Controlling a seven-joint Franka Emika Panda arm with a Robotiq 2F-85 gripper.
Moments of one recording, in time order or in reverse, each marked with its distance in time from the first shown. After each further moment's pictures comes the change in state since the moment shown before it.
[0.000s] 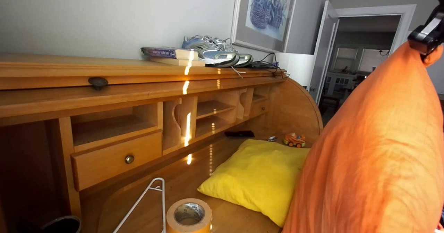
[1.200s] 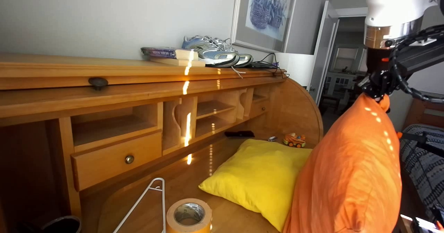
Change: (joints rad) arm -0.285 0.062 -0.318 -0.187 0.007 0.345 0.041
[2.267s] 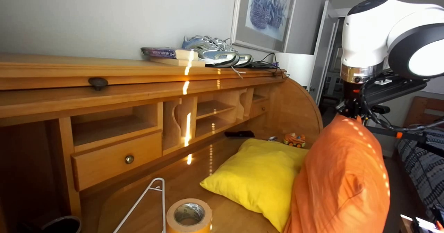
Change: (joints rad) arm -0.191 0.208 -0.055 -0.076 -0.122 0.382 0.000
